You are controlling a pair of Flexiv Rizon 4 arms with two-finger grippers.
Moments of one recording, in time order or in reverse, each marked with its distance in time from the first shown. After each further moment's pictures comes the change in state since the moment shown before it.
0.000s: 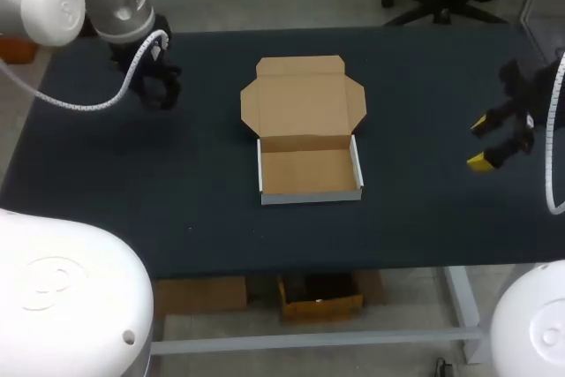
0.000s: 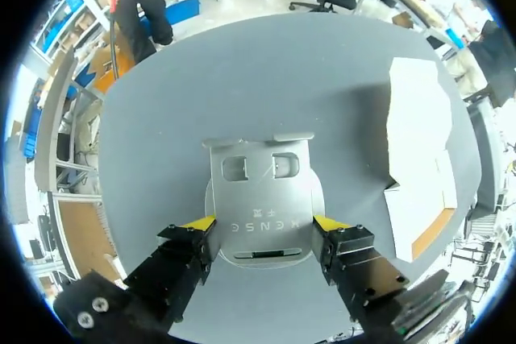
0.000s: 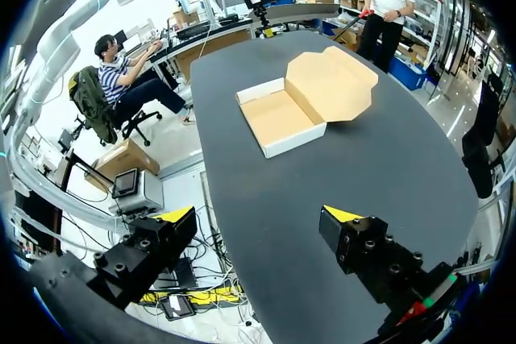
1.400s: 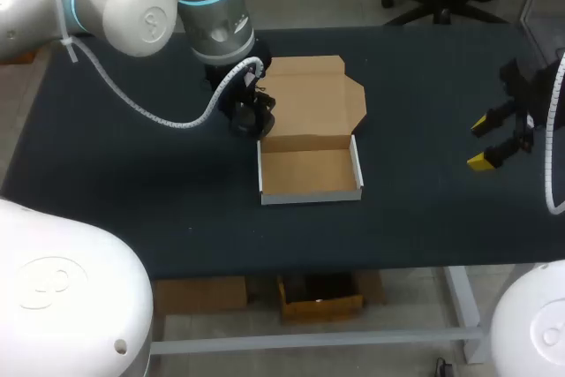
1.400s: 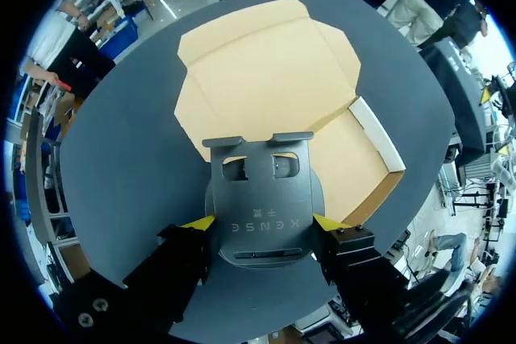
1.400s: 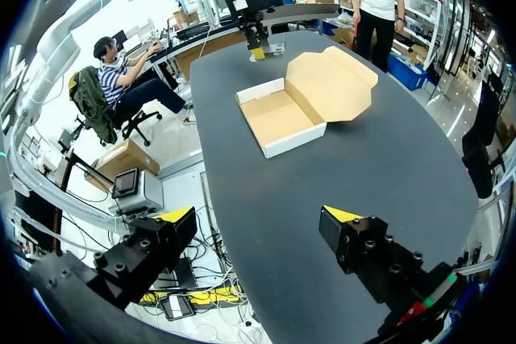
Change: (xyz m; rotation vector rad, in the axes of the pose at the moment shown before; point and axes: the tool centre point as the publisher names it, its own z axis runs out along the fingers) left arm 0.193 0.027 -0.008 -0.047 0.084 0.260; right arm 0.000 0.000 0.000 0.000 0.000 0.000
